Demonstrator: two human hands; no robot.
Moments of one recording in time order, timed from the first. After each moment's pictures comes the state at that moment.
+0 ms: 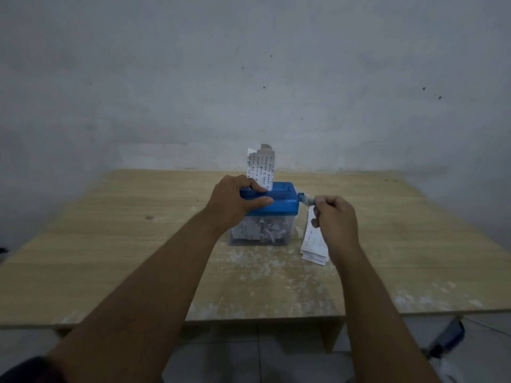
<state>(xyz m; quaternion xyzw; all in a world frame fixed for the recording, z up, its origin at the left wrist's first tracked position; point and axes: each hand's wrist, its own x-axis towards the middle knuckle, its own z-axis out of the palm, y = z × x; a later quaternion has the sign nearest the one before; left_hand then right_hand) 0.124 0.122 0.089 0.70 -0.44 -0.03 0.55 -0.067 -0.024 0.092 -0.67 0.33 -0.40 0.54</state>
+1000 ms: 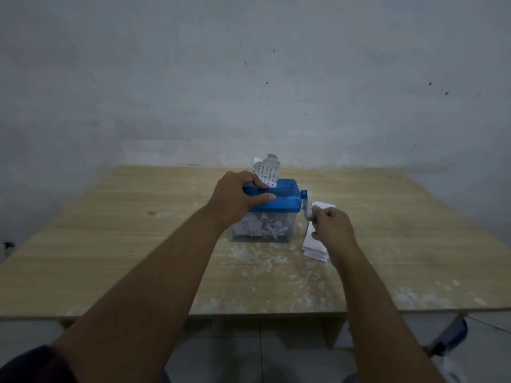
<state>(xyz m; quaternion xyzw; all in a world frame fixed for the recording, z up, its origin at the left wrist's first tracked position) 0.125 0.120 0.089 0.73 -0.42 -0.03 0.55 -0.065 -0.031 0.068 -0.70 0.39 -0.29 0.53</state>
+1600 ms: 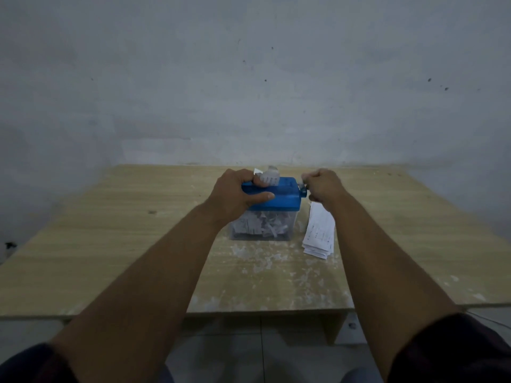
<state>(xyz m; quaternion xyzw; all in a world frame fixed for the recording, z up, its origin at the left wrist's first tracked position) 0.129 0.121 0.088 0.71 -0.45 -0.04 0.55 0.006 -0.089 0.117 -0.76 0.36 -0.23 0.49</state>
